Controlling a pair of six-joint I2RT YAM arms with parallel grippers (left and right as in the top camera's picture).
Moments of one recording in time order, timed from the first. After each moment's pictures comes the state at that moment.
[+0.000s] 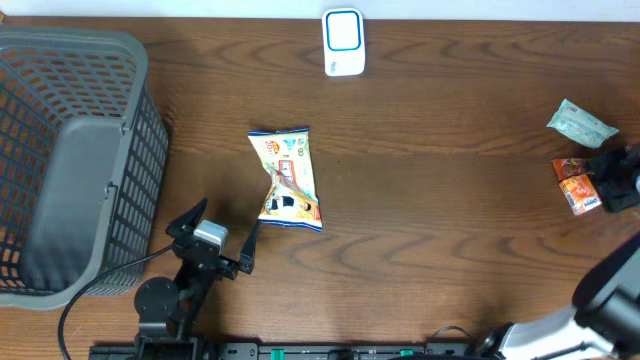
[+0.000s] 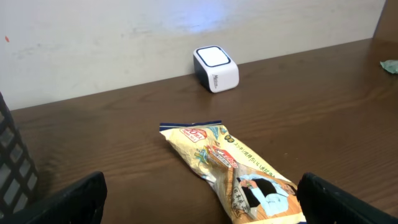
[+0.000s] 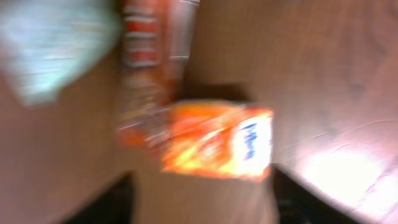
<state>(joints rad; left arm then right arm) -0.03 0.05 0.03 -0.11 0.37 0.09 -0.63 1.74 1.30 -0.72 -0.05 0.59</state>
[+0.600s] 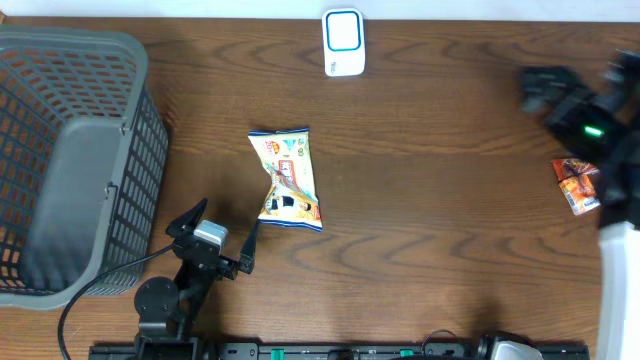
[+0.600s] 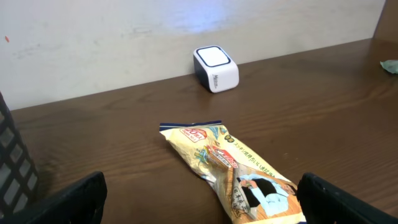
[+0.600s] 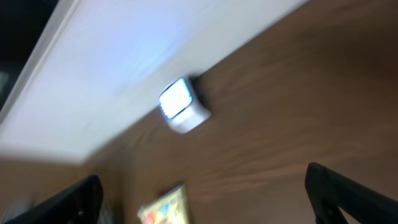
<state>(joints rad) -0.03 0.05 0.03 -0.11 0.37 0.09 -0.19 1.25 1.33 -0.64 -0.49 0.55</state>
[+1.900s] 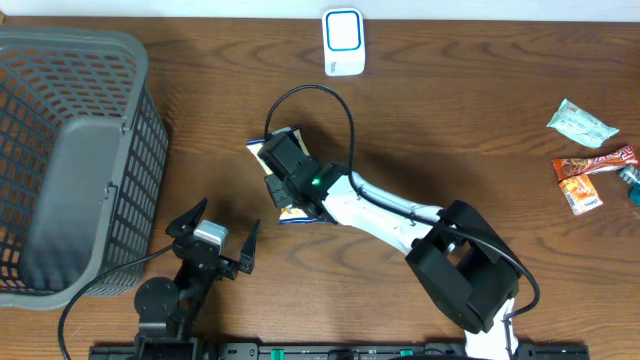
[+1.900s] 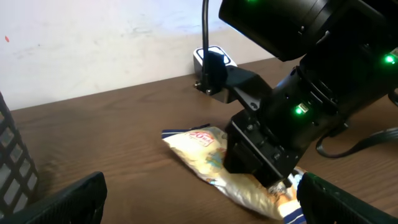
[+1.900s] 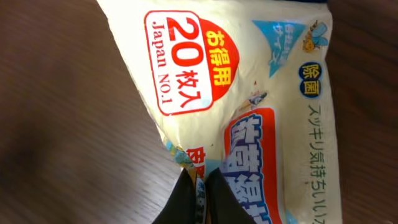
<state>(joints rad) -0.03 0.05 0.03 -0.11 0.37 0.09 0.85 2.04 1.37 -0.34 0.11 0.40</state>
